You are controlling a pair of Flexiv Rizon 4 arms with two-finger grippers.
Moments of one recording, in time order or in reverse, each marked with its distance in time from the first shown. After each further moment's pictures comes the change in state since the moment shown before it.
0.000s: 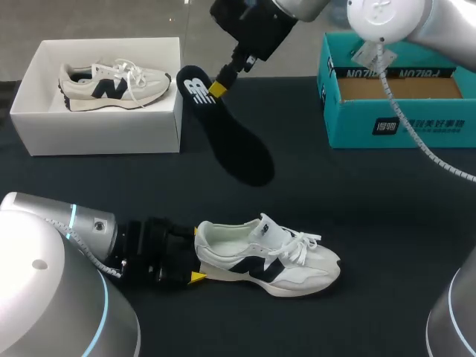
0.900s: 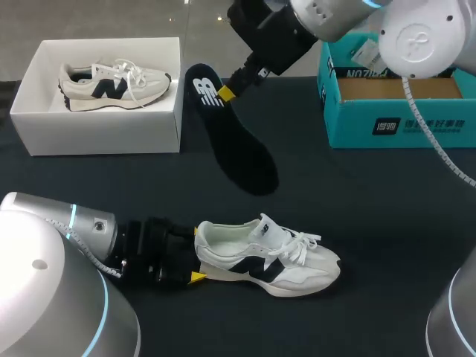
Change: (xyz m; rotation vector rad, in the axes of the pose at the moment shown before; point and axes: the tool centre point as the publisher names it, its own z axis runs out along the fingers) left arm 0.000 0.000 0.000 0.000 0.000 0.000; right arm 0.040 -0.013 -0.026 -0.111 -0.131 0.065
